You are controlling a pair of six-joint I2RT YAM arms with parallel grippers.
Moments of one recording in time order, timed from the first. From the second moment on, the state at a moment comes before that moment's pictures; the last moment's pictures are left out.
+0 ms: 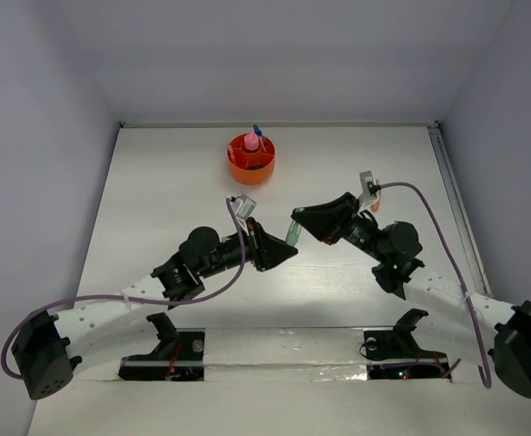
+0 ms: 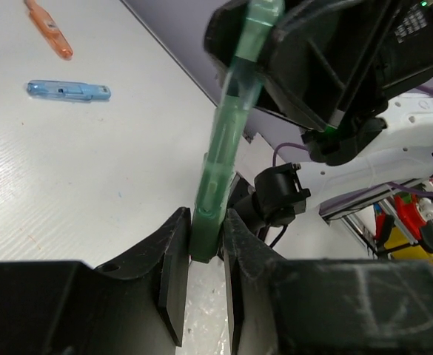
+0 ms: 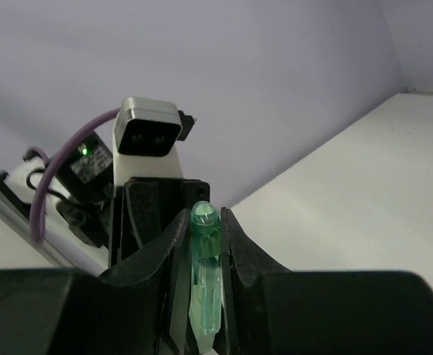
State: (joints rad) left arm -0.93 0.90 0.54 0.37 0.23 -0.72; right arm 0.69 0.98 0.47 0.89 -0.42 0.71
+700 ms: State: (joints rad) left arm -0.91 0.87 0.54 0.38 -0.02 -0.81; right arm 0.66 1.21 0.32 1.24 -0.17 1.26
